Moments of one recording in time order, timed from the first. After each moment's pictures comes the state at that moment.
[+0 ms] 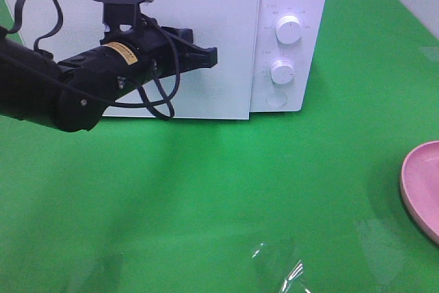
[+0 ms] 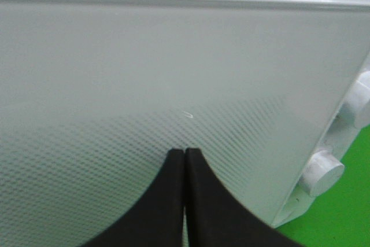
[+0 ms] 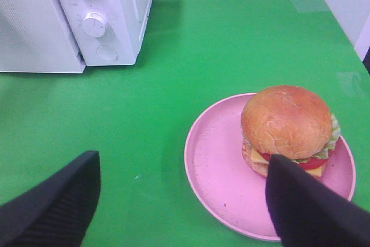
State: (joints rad) left arm -0.66 1.94 -0.96 -0.19 -0.69 -0.01; right arm 0.10 0.00 -0.49 -0.05 0.97 0.13
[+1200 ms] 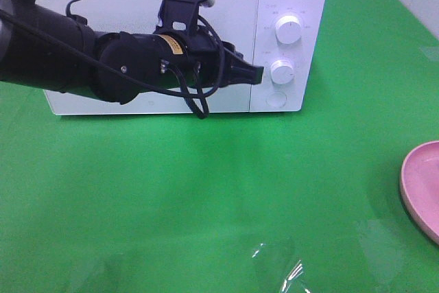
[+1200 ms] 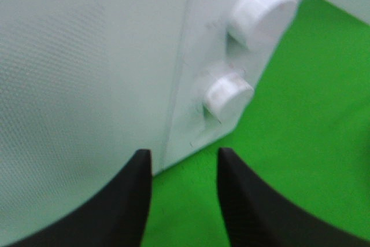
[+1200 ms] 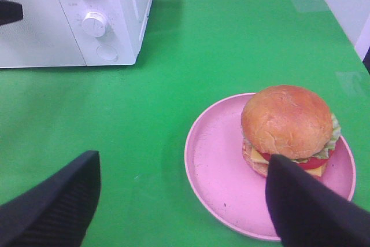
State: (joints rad) left arm -0.77 1.92 -1.11 -0.25 -0.26 0.11; right arm 0.10 0.00 -0.49 -0.05 0.97 0.13
